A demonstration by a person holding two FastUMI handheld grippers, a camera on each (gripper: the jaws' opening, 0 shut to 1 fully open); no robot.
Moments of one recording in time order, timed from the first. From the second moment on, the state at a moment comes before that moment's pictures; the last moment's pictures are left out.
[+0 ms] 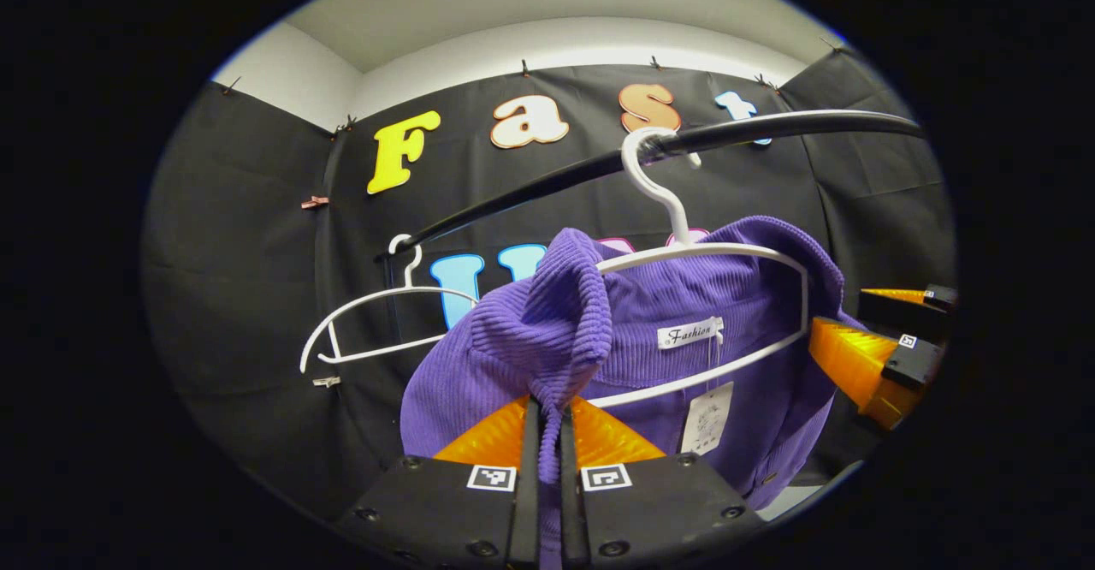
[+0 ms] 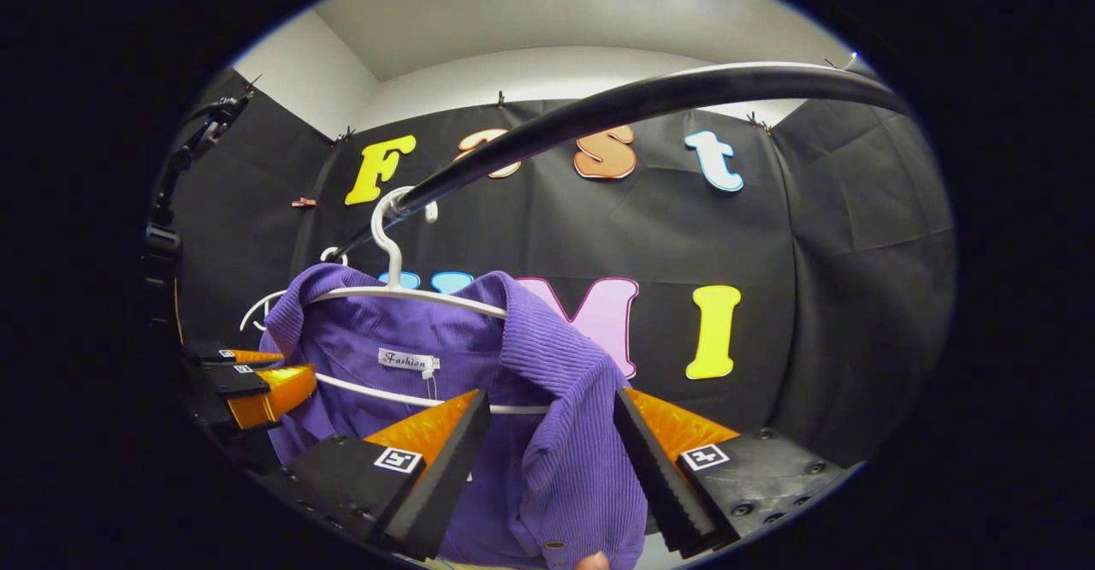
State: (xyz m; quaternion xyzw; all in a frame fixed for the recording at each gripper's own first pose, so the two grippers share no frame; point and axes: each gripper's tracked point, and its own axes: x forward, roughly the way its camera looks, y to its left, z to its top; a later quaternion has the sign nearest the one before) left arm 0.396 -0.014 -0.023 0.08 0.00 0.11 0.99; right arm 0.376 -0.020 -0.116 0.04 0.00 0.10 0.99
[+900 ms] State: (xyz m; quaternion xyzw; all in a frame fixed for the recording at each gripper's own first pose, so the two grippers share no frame) left arm 0.412 0.005 -0.032 0.05 0.03 0.12 0.99; right arm 0.425 -0.032 -0.130 -0.02 -0.02 0.09 1.00
